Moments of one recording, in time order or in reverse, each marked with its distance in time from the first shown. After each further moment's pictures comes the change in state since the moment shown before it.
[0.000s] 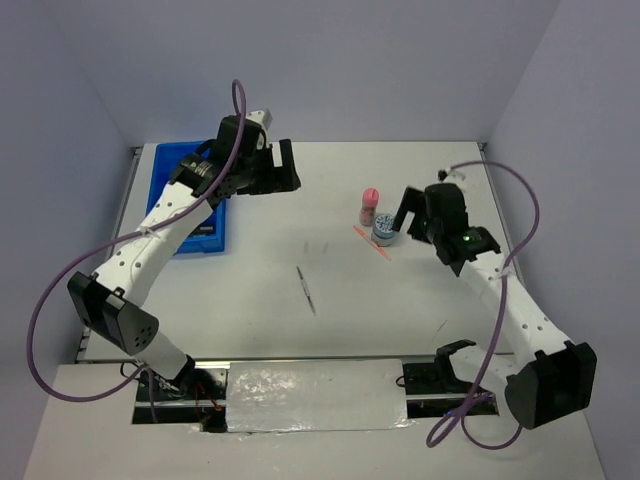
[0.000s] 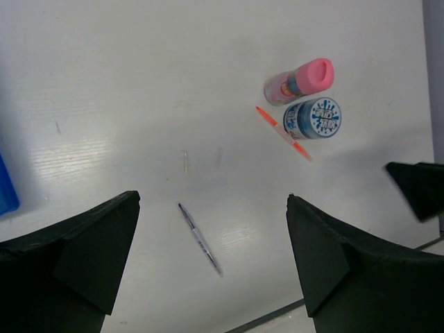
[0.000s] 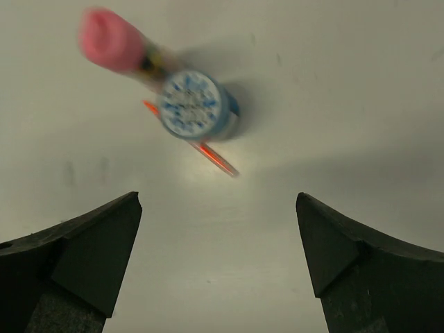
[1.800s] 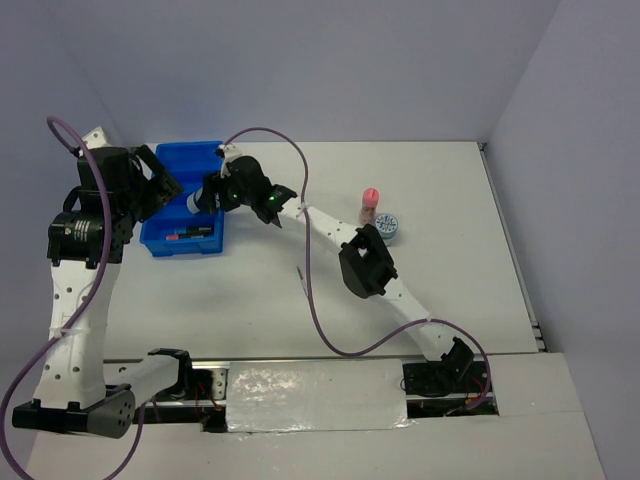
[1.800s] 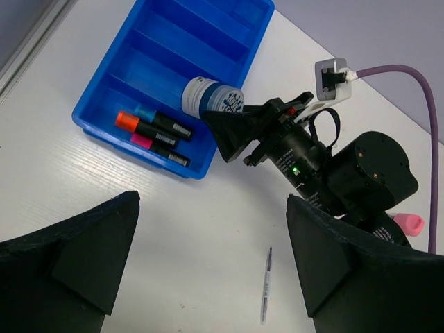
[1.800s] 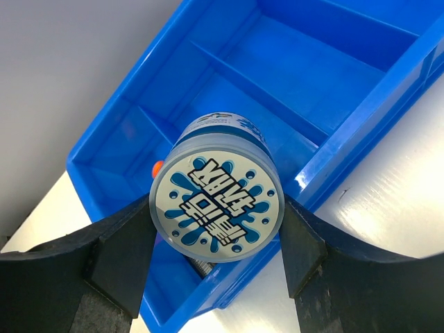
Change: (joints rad) left arm 0.448 -0.485 -0.182 -0.186 -0.225 -0.116; right arm 0.567 1.574 1.479 0.371 -0.399 -0.085
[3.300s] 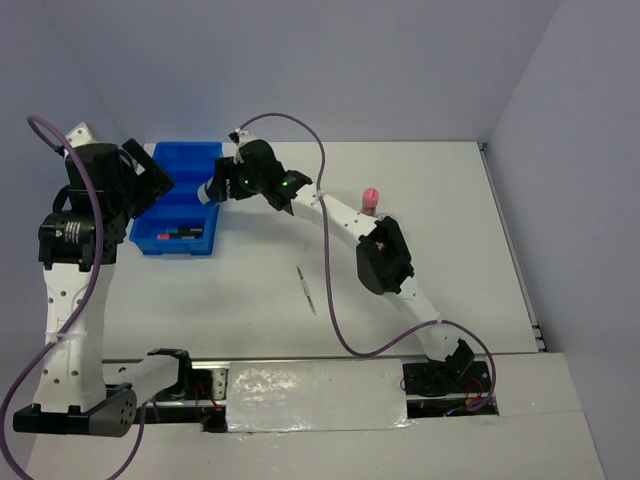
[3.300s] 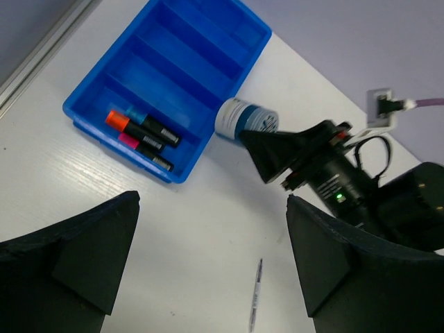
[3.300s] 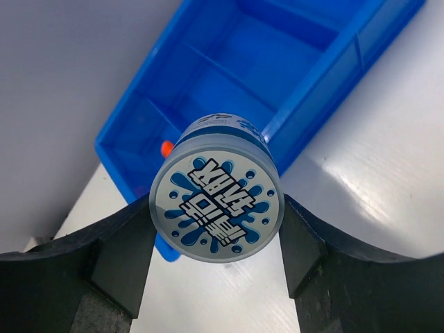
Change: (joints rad) left arm 0.024 0.008 0.071 -0.018 -0.025 -0.035; right arm -0.032 -0.186 -0.137 -0.116 0.023 0.080
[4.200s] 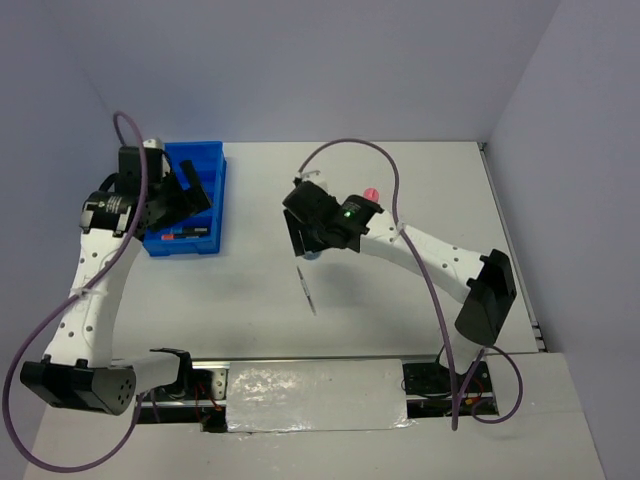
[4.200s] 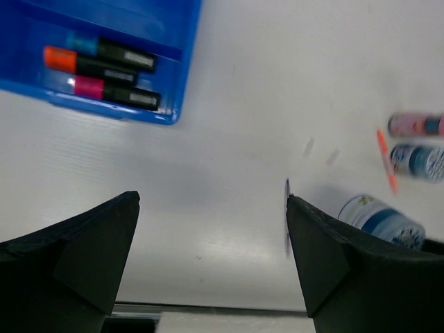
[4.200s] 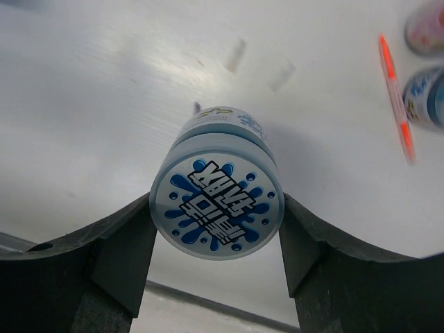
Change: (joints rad) left arm -0.072 0.118 -0.177 0.005 0.269 0.156; right arm 0.117 -0.808 -0.817 -0.624 0.506 0.032
